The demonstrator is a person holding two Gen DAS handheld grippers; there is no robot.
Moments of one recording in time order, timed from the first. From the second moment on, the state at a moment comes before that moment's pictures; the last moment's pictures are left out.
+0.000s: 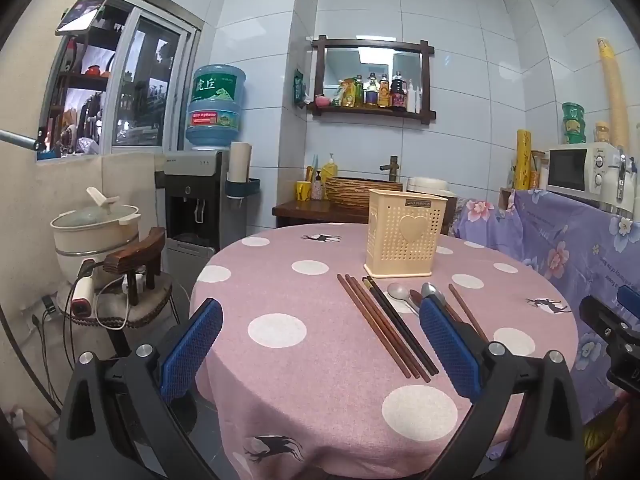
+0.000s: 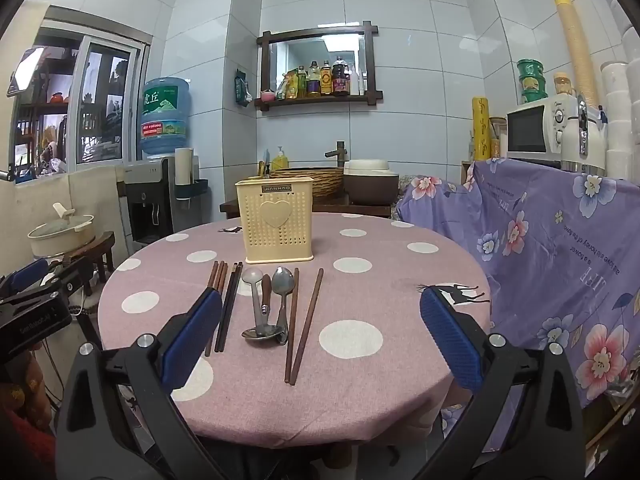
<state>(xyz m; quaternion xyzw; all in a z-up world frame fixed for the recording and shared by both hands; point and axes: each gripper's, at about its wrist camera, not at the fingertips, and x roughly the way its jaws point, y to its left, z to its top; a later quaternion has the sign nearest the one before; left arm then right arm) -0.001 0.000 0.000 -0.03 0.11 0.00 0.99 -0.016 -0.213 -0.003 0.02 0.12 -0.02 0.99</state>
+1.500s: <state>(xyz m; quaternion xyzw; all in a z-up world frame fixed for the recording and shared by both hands) 0.002 0.011 -0.002 -0.03 0.12 0.01 0.99 -0.014 -0.213 -0.005 0.02 0.12 -0.02 0.99</state>
